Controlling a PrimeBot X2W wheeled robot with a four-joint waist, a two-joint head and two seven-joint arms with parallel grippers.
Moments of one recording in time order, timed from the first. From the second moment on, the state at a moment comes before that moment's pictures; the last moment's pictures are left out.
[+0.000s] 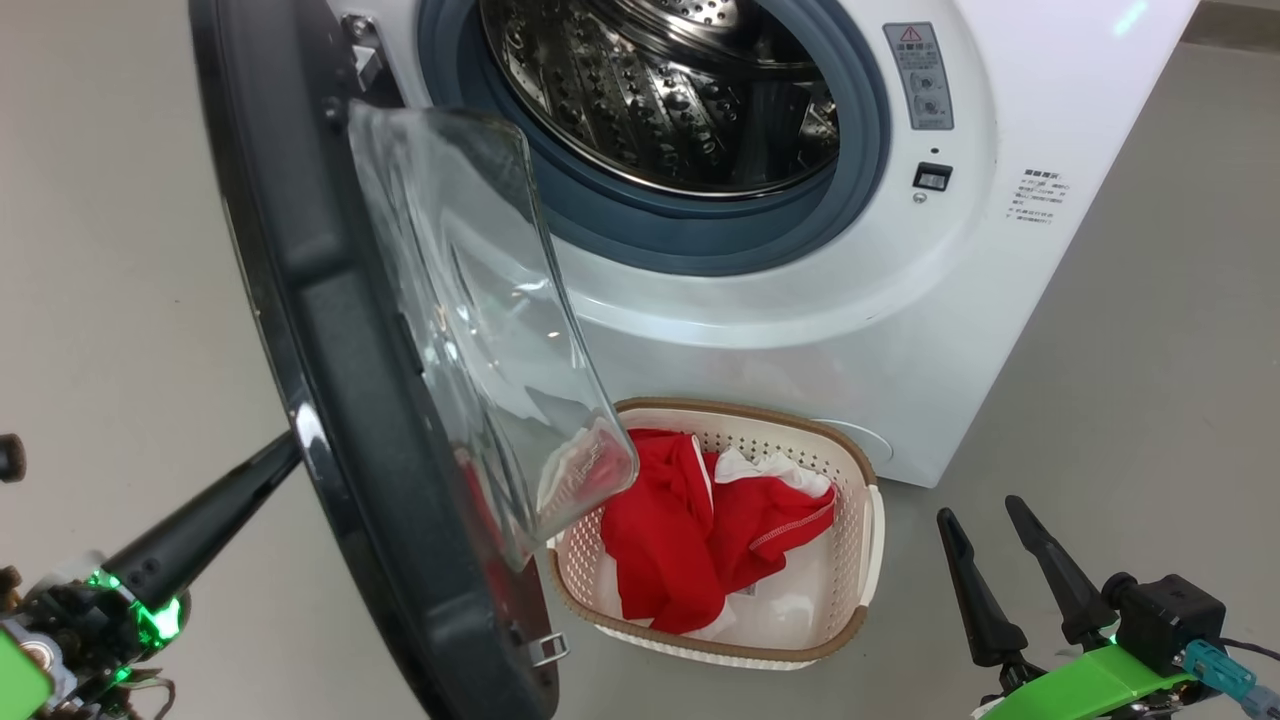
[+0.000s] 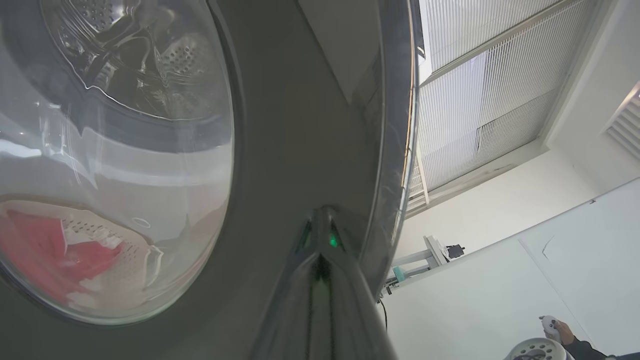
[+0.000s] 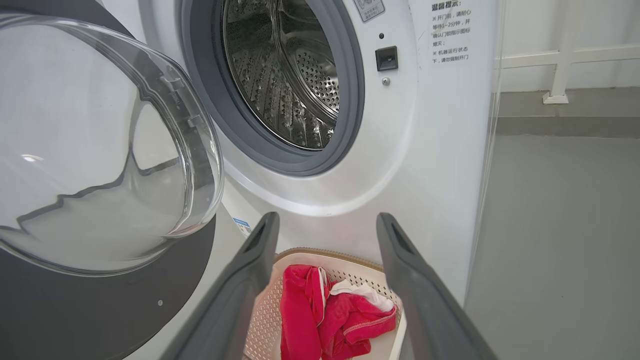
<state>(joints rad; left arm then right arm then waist) -0.19 0.26 0.27 -0.17 -1.69 -0.12 0.94 0.01 -0.13 0.11 0.21 0.43 0.12 -0.26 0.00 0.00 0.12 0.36</state>
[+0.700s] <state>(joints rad) -0.31 0.13 0.19 -0.23 -1.50 -0.12 0.85 -0.01 -0.13 0.10 0.21 0.43 0.12 -0.26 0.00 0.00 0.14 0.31</state>
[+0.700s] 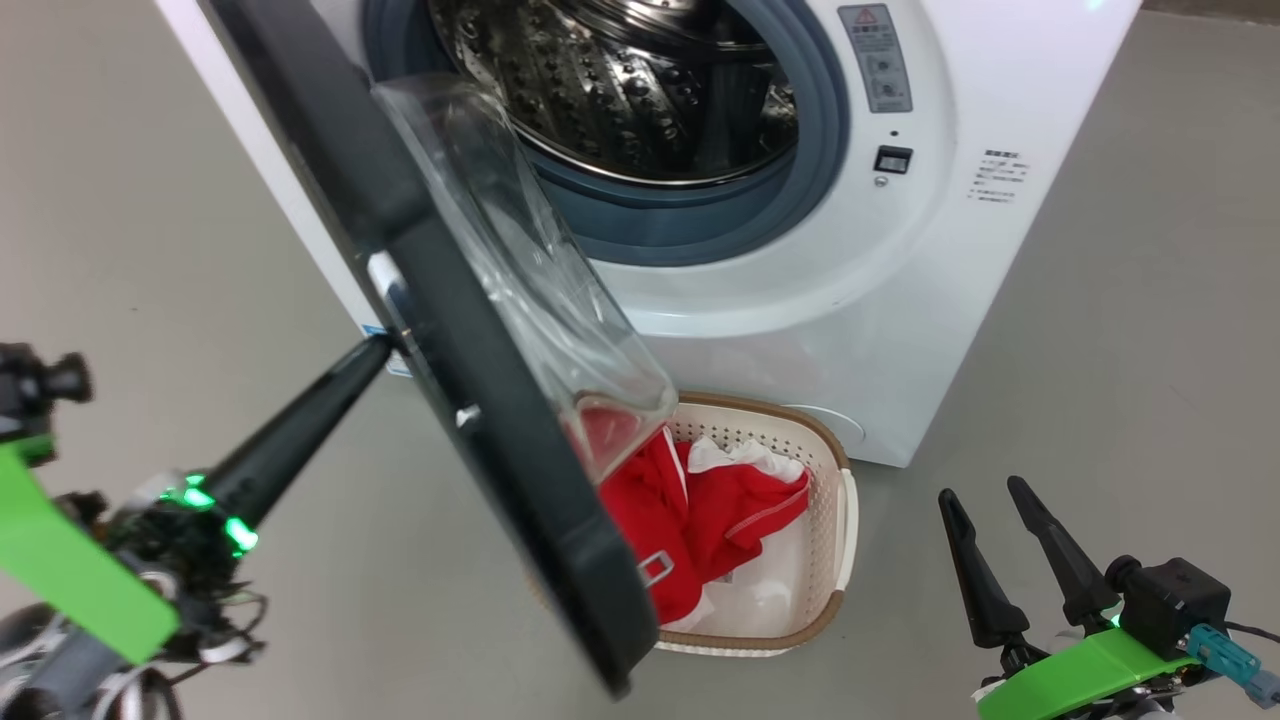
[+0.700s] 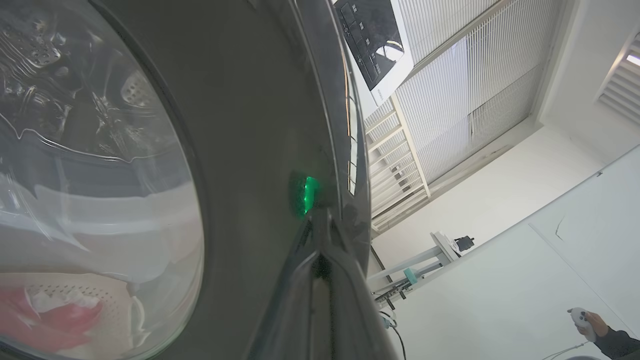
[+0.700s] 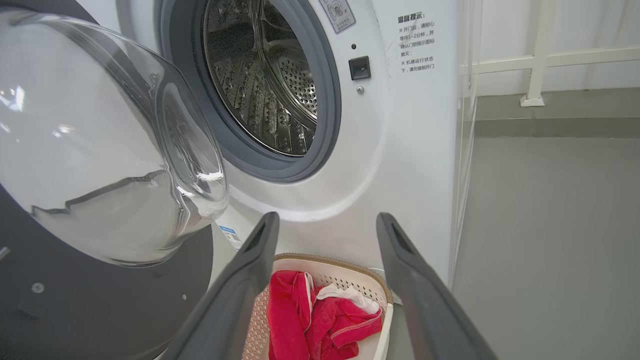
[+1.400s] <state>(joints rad) -0.46 0.23 -0.19 -0.13 -1.34 -0.12 0.35 -0.06 -0.12 0.07 0.19 0.43 0.12 -0.26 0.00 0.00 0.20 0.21</state>
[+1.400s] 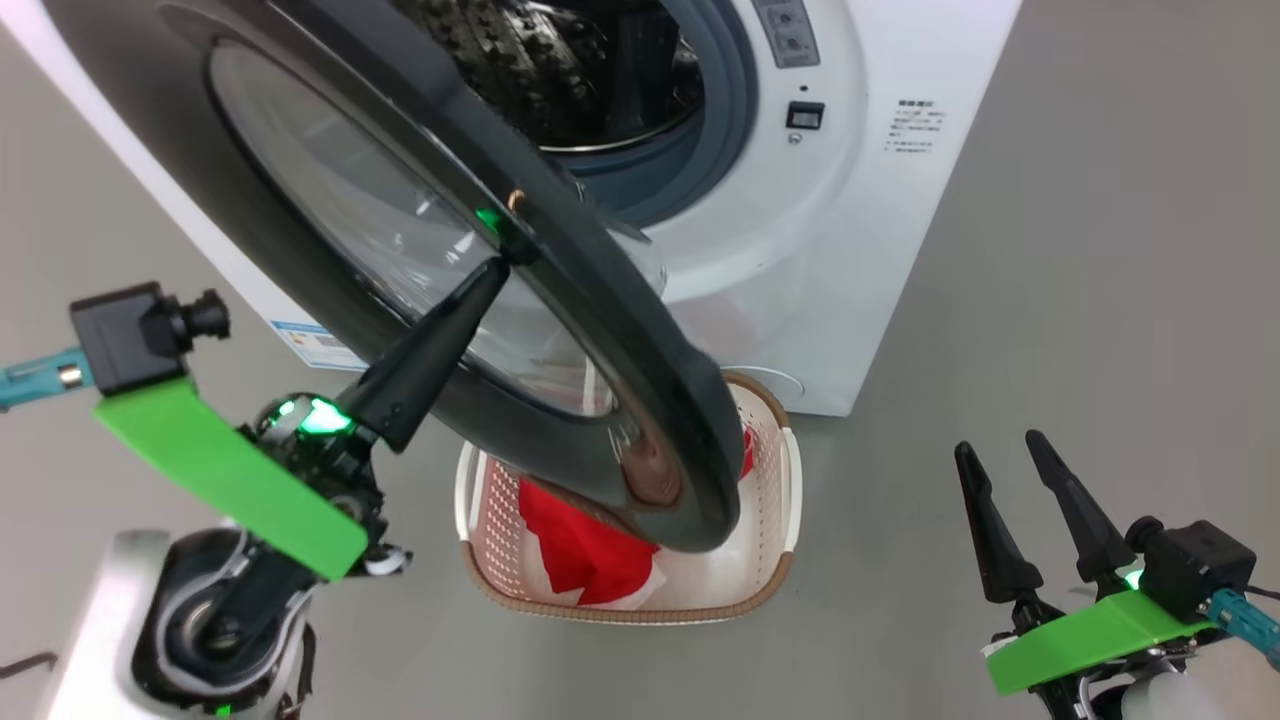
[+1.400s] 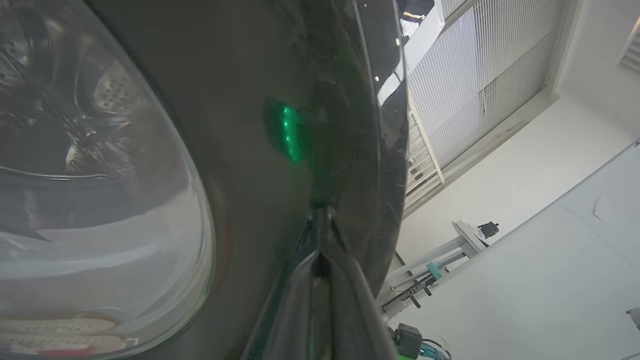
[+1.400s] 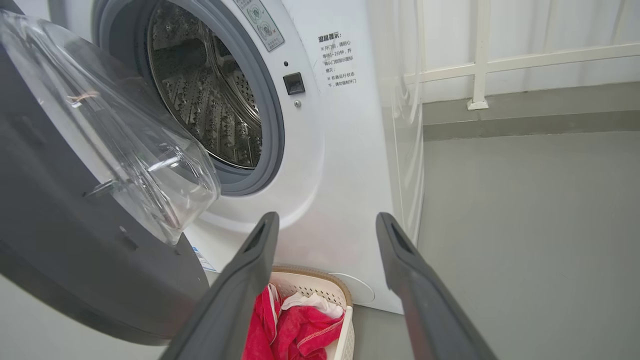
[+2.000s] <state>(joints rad) -0.69 0.34 -0.46 0.09 -1.34 -0.12 -0.07 -0.11 -0.12 0.05 0.19 0.43 0.12 -0.26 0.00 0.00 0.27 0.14</state>
